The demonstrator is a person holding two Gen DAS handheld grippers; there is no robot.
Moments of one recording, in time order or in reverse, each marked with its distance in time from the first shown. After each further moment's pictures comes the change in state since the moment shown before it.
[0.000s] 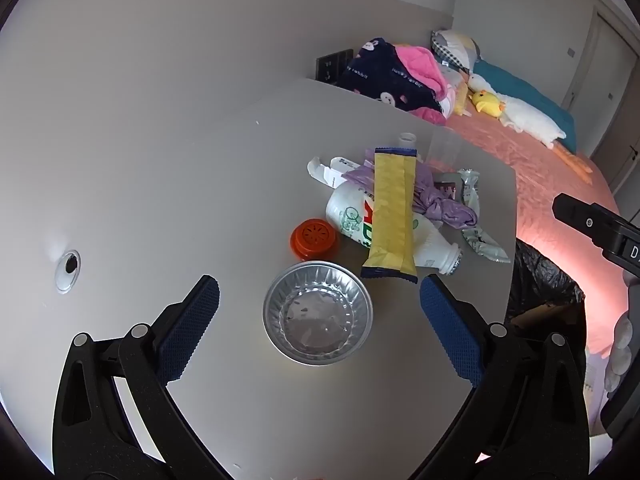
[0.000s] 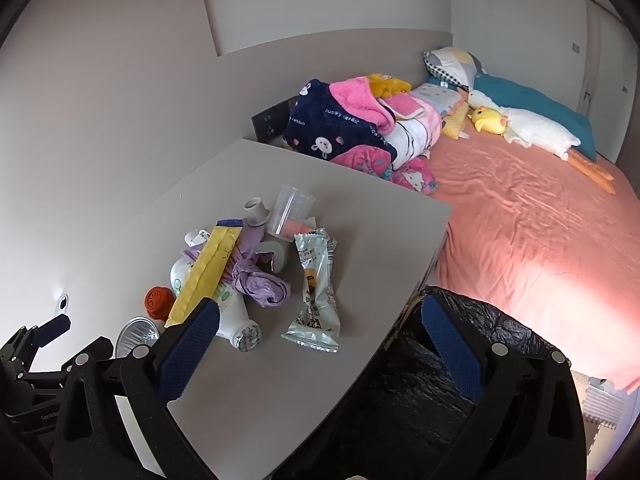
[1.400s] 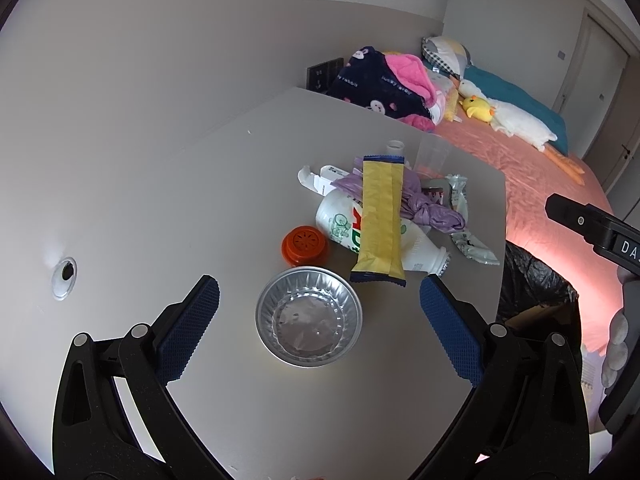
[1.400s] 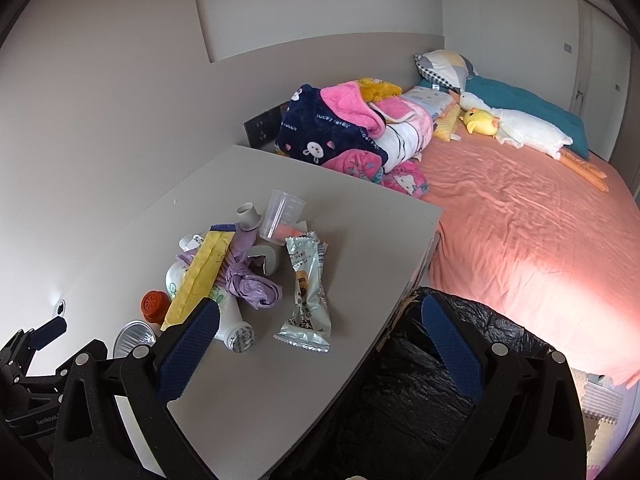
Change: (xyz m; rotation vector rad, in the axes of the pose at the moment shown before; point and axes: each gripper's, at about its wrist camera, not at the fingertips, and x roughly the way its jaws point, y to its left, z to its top) left arm -0.008 -0.003 -0.002 0.015 -0.037 -0.025; right arm -0.008 -0.007 0.002 0.003 -0.012 -0.014
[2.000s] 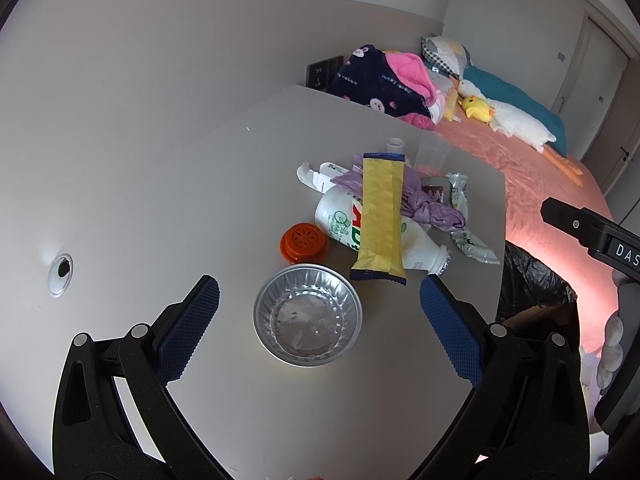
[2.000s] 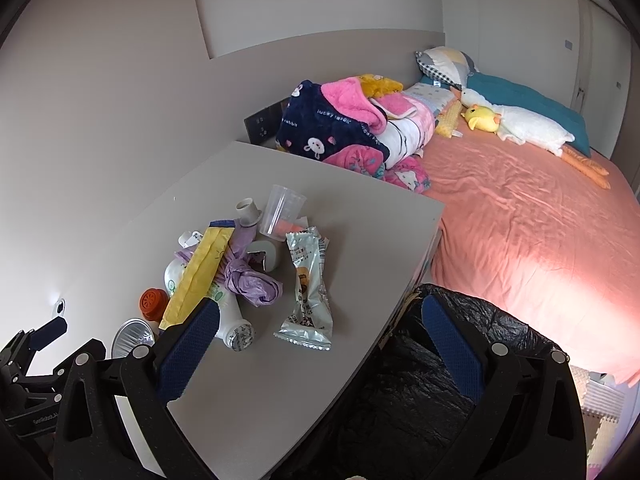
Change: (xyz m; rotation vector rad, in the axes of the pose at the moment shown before) left arm 0.004 0.000 -0.002 0.002 0.003 -0.003; right arm 0.009 0.000 -0.006 0.006 0.013 -0.001
